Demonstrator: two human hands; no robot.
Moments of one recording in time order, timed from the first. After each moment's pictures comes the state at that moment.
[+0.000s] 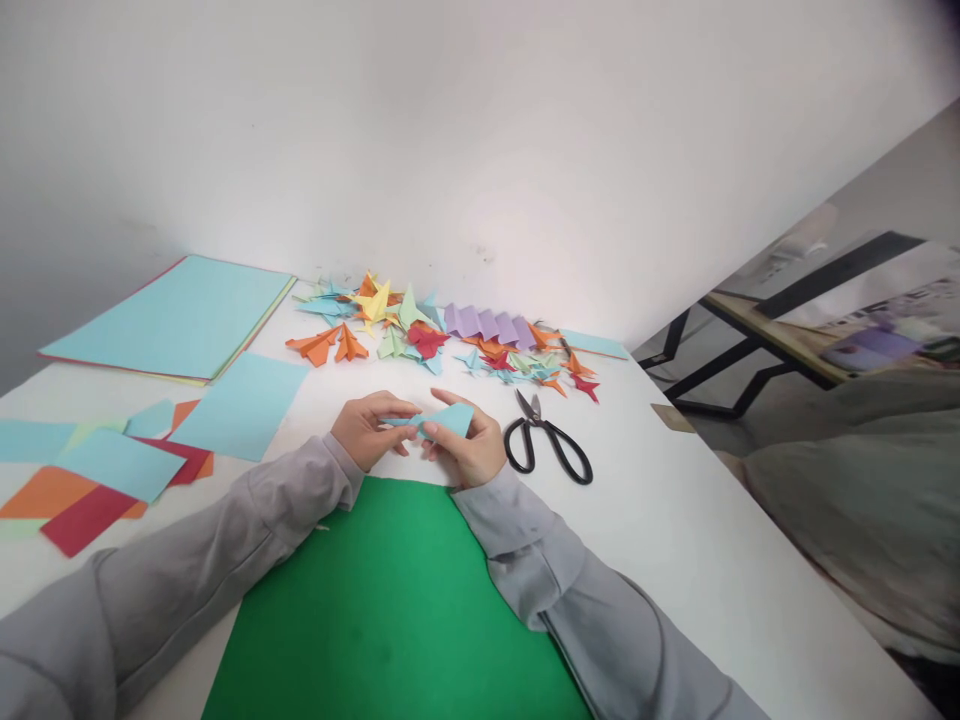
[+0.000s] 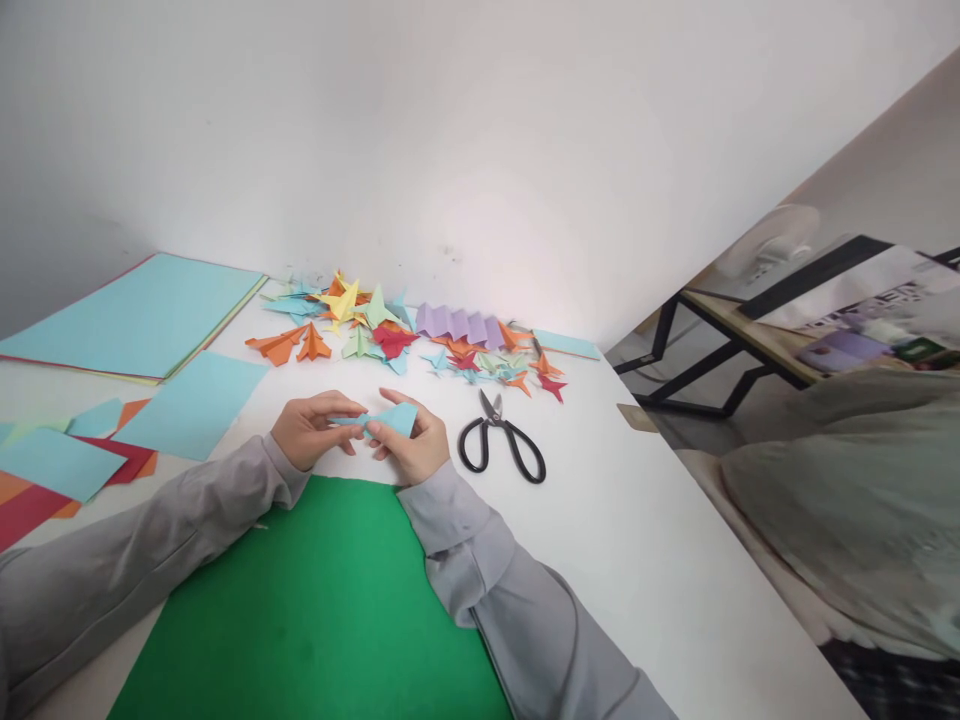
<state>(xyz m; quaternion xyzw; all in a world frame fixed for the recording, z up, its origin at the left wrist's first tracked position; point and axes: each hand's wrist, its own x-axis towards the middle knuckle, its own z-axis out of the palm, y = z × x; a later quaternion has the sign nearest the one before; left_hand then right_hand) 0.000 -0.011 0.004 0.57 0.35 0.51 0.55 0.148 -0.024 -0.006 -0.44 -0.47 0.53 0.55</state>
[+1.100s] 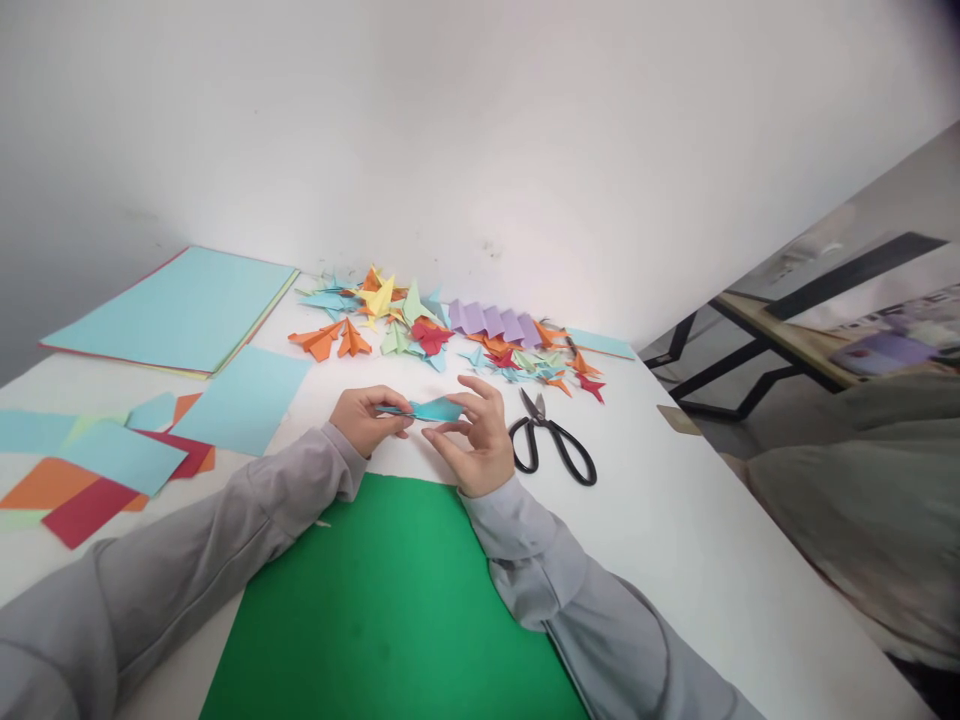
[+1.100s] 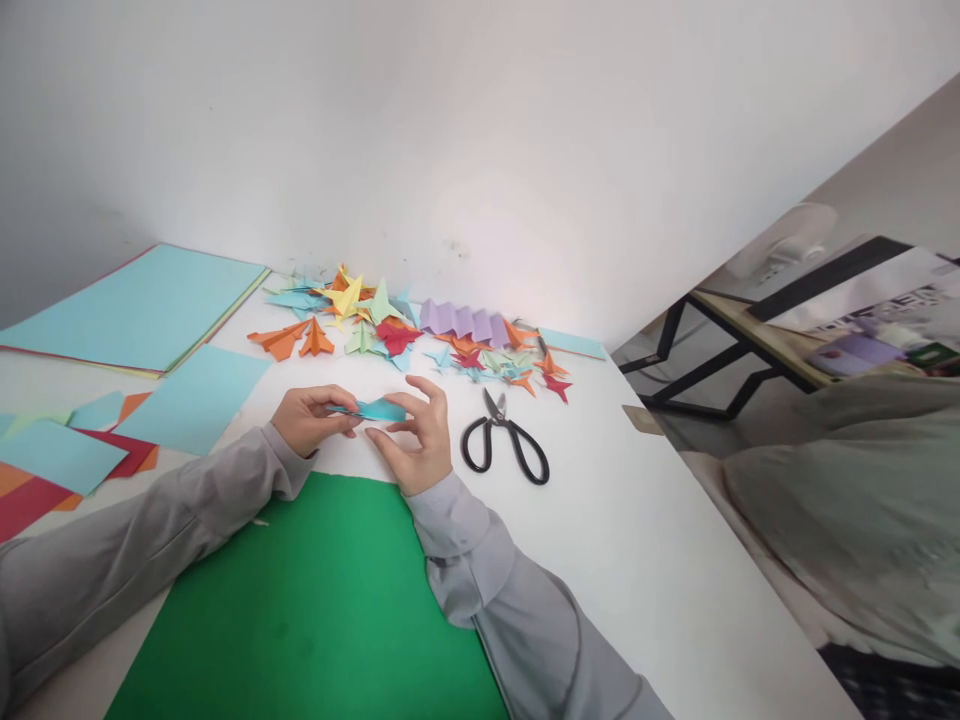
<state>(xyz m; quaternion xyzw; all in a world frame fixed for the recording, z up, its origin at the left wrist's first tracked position) -0.002 -0.003 0.007 0.50 0.40 0.51 0.57 0.152 -0.033 -0.004 -0.40 -0.67 0.24 0.58</state>
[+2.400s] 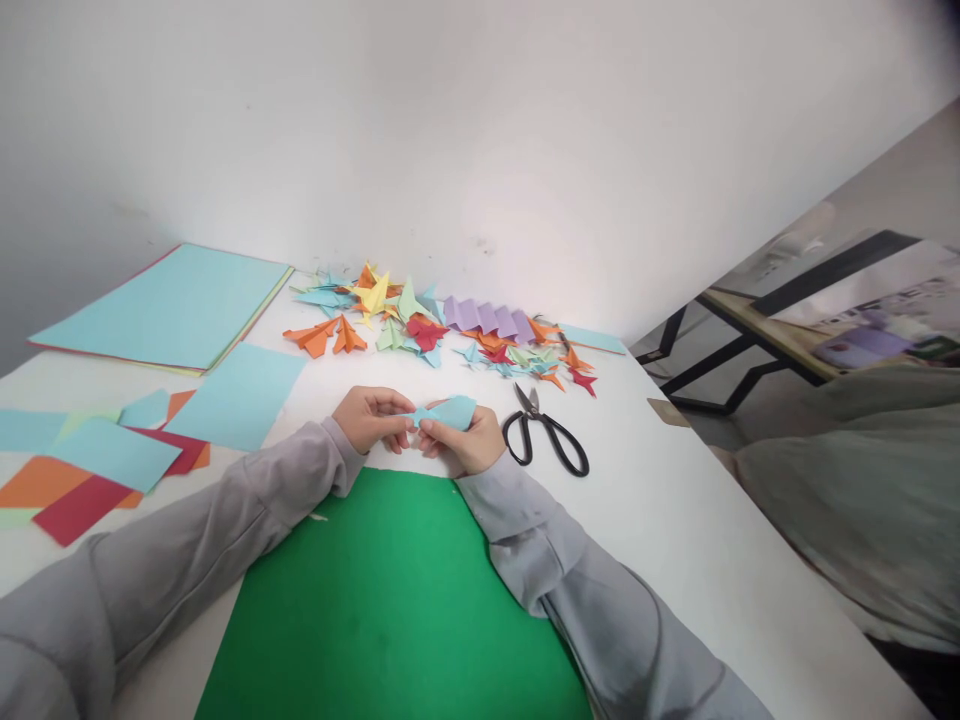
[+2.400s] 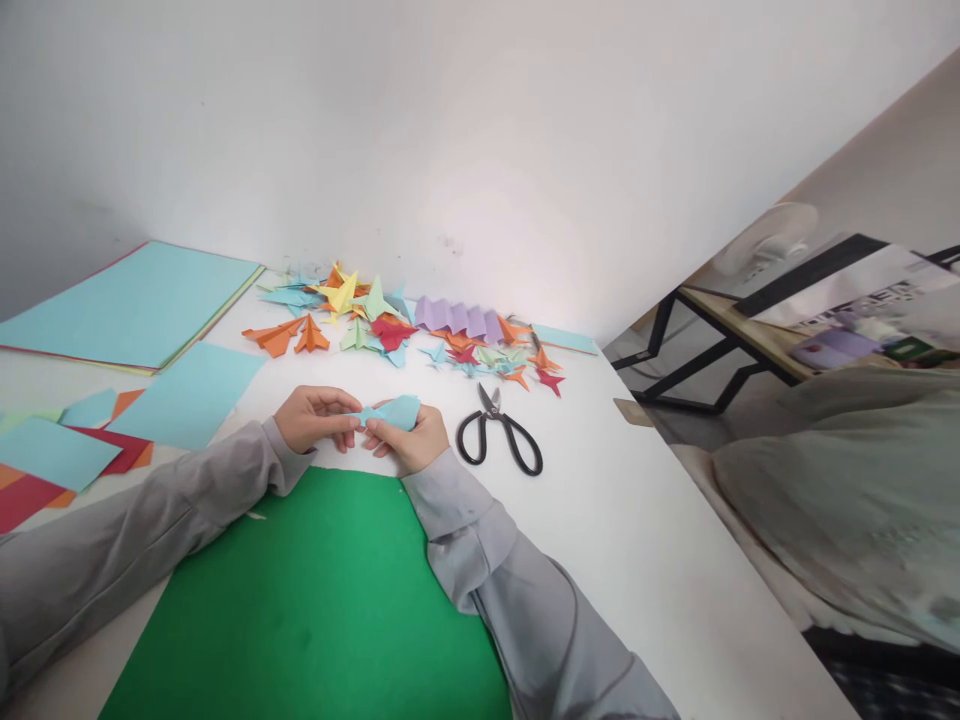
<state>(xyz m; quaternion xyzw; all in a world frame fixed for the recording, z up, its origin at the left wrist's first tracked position) -0.004 -0.004 0.011 0.52 0.39 0.39 0.65 0.149 -0.027 0.004 -0.42 -0.49 0.57 0.51</state>
